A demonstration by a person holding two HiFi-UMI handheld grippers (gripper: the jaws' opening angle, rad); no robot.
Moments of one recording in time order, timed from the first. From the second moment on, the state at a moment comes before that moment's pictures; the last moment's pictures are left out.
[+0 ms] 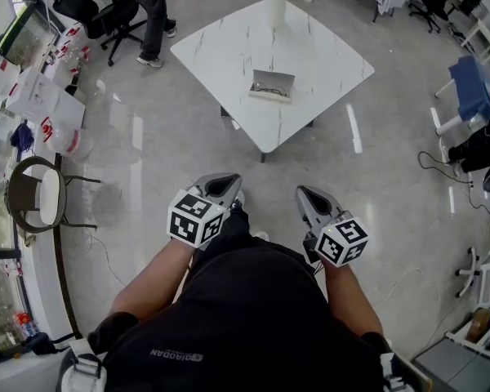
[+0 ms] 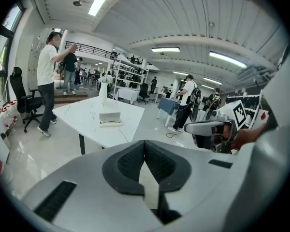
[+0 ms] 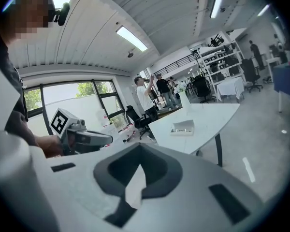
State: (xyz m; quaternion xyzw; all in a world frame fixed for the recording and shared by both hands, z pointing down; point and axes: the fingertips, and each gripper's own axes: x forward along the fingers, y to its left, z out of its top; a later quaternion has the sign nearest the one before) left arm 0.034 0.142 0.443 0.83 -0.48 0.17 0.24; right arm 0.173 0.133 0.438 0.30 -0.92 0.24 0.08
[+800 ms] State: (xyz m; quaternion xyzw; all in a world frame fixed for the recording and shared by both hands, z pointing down) left arm 0.002 0.001 0.437 0.85 -0.45 0.16 0.24; right arm 0.141 0.001 0.426 0.34 -0.91 0.22 0.11
